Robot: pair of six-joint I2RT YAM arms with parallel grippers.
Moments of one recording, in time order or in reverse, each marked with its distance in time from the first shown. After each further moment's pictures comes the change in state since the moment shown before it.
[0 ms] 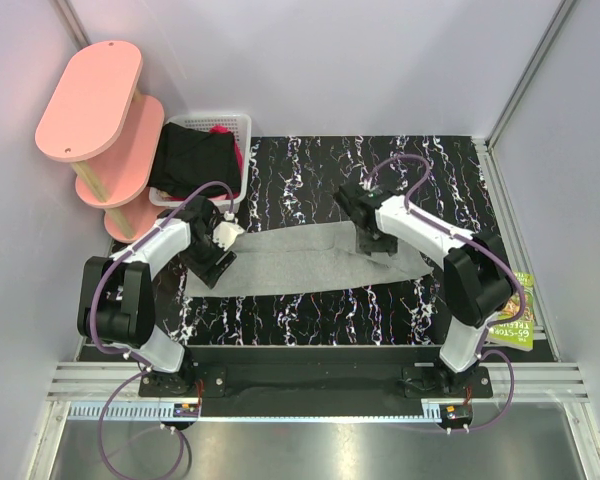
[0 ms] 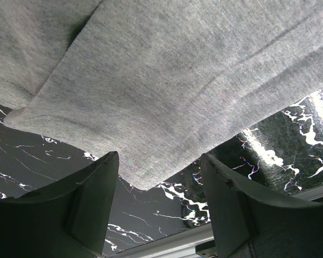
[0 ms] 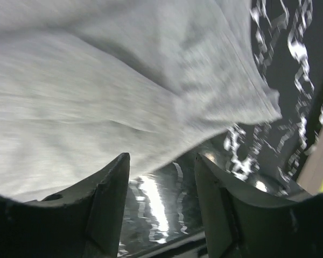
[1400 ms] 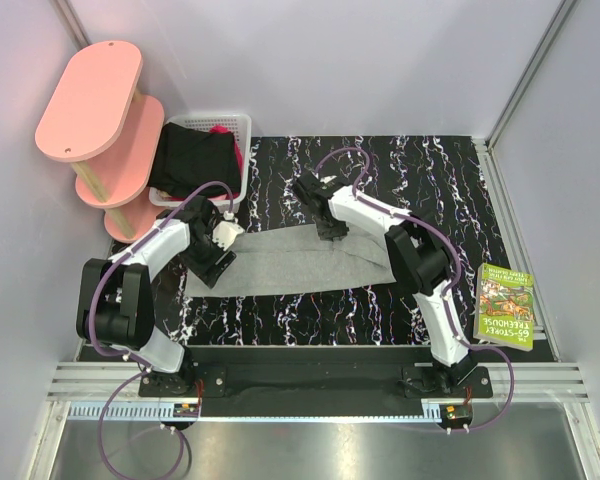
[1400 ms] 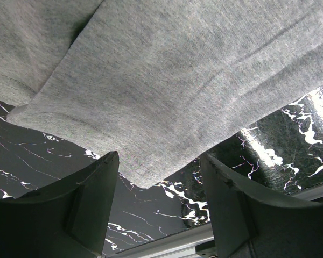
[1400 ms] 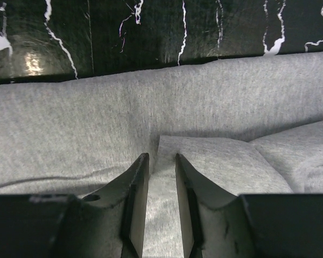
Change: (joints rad) left arm 0.000 -0.013 -0.003 0.000 -0.001 0.000; right arm 0.082 0.423 0.446 0.127 -0.065 -0.162
